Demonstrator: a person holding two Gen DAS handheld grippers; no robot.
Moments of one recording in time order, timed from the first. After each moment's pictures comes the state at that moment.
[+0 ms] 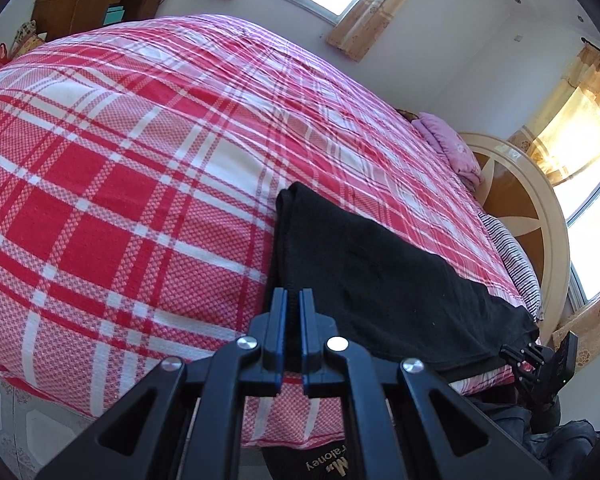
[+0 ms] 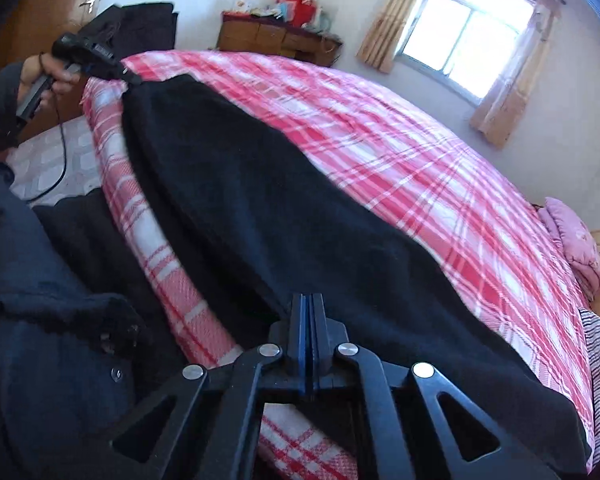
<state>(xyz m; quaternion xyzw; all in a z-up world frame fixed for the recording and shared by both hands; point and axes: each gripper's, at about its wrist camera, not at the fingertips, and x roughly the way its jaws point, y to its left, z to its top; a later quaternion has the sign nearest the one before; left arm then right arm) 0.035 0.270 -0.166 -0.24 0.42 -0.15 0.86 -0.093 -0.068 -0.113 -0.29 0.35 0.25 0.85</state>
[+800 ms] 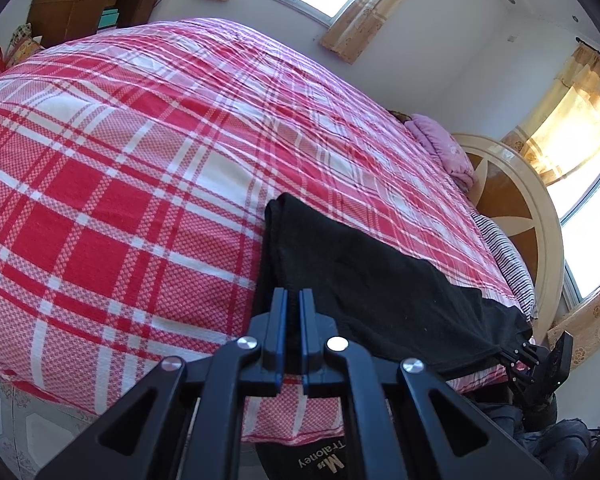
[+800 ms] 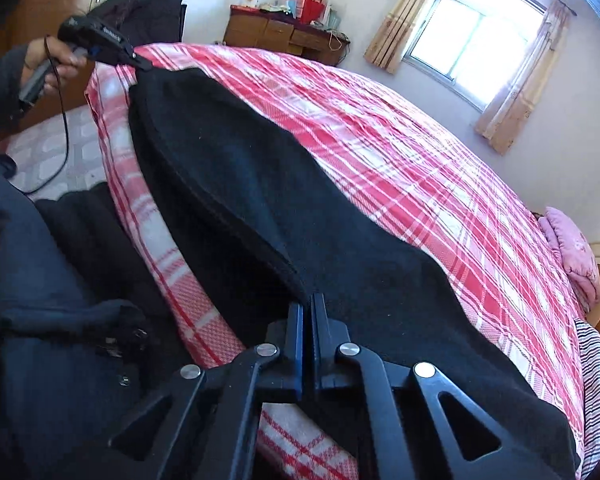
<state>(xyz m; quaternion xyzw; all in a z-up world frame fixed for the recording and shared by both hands) 0.034 0.271 -0.154 -0.24 0.41 -0.16 0.86 -0.099 -0.060 -0.102 -0.30 0.34 0.25 0.86</state>
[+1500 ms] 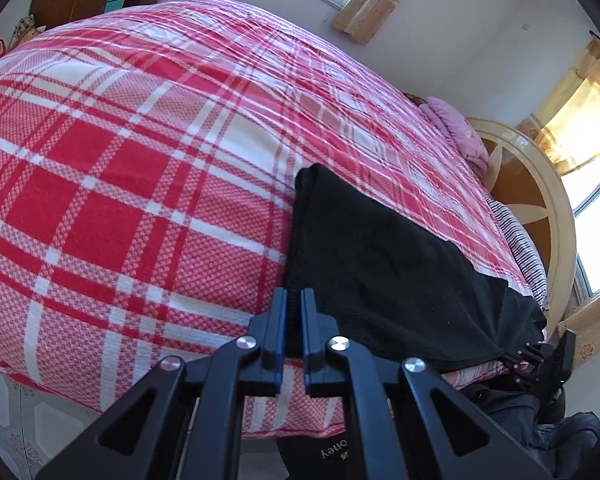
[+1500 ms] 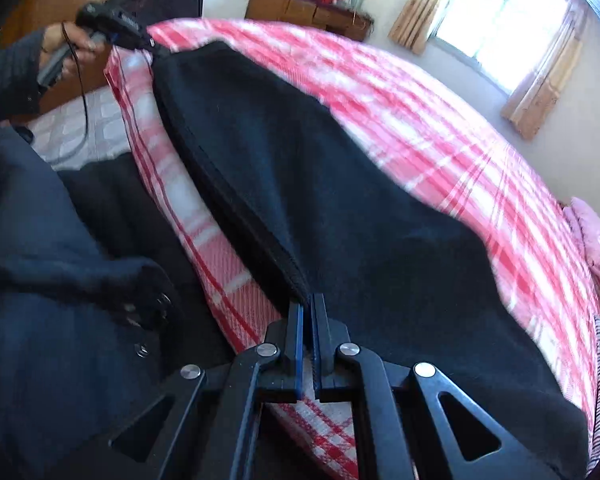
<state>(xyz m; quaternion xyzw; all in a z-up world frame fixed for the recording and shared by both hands) 0.038 0.274 -0.178 -0.22 0.45 -0.15 0.85 -0.089 -0.059 -0.139 -0.30 0.42 0.27 0.81</state>
